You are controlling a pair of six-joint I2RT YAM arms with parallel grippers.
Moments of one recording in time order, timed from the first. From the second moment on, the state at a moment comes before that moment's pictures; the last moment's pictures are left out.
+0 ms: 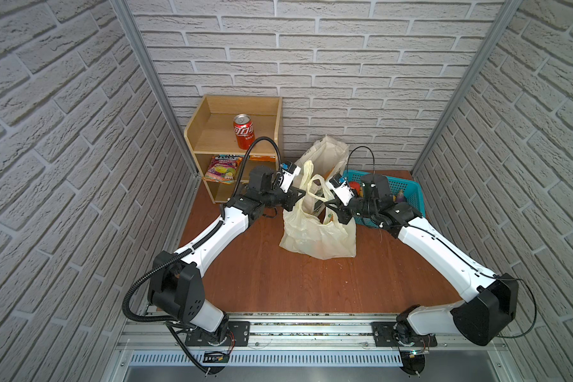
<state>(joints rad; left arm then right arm) -0.48 1.53 1.31 -0.24 0.56 -0.06 0.45 1.38 1.28 -0.50 -0.33 -0.24</state>
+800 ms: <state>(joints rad) -0.45 1.55 1.34 -0.39 0.80 0.12 0.47 1.48 1.30 -0.45 -0.20 -0.33</state>
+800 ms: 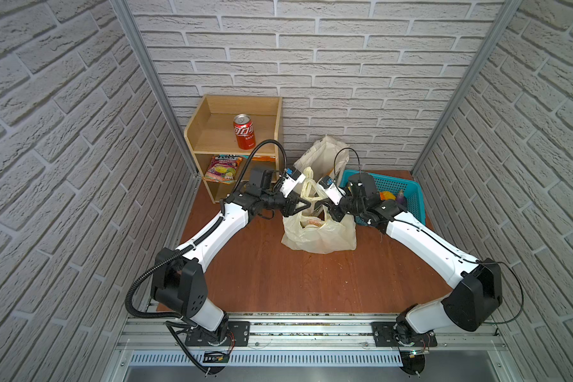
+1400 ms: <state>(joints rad) -0.43 1.55 1.32 -0.30 0.86 0.05 0.52 1.48 1.30 -0.46 -0.24 -0.35</state>
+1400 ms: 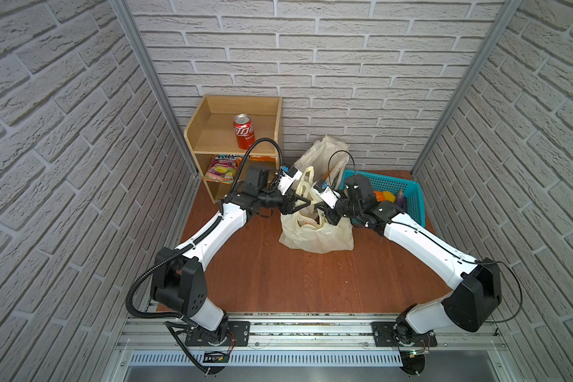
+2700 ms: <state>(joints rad) -0.39 1.52 1.18 -0.11 0.89 -0.07 0.40 1.41 1.25 -0.44 -0.27 -0.13</state>
